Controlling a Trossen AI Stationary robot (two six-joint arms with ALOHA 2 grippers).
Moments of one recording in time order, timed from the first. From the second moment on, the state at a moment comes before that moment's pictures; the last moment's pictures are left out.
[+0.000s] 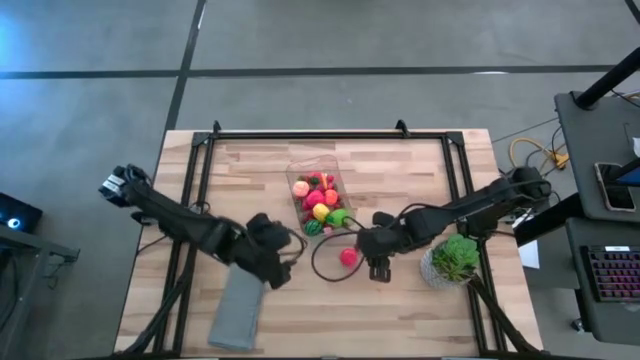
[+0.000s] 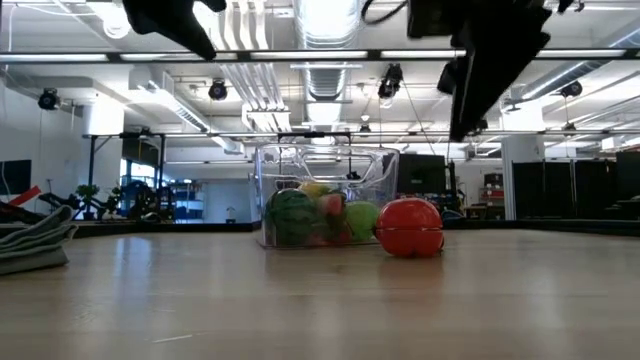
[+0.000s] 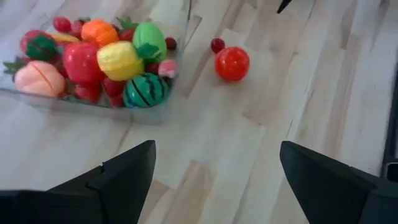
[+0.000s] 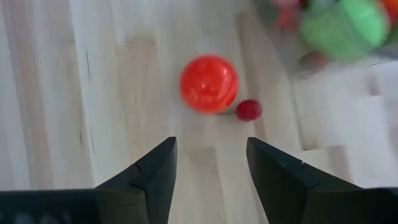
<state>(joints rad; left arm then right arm) -0.46 1.44 1.30 -0.85 -0.44 -0.82 0.32 1.56 1.14 -0.74 0.11 0.46</state>
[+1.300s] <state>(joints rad) -0.28 0.96 0.79 -0.32 -0.09 -0.83 0.30 1.72 1.08 -0.62 0.18 0.16</state>
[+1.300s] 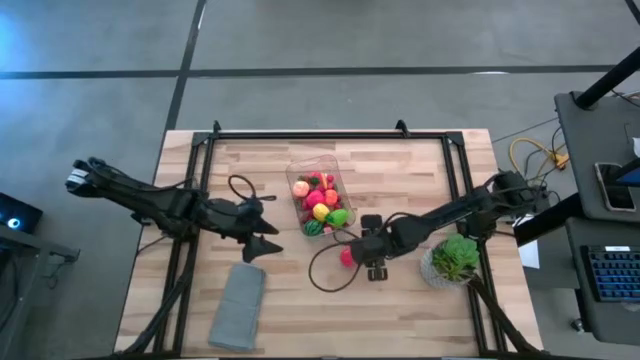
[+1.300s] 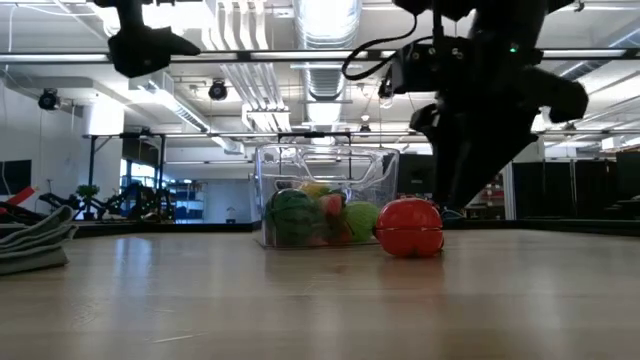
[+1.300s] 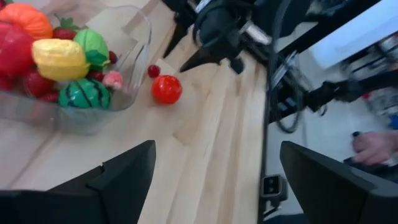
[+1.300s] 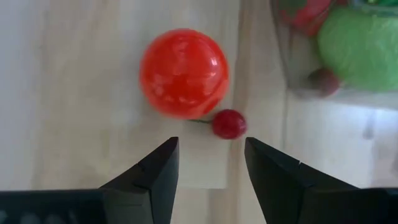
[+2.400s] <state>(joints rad) -0.30 0.91 0.64 -0.11 -0.09 -0.86 0.22 1.79 1.13 -0.56 0.10 -0.13</state>
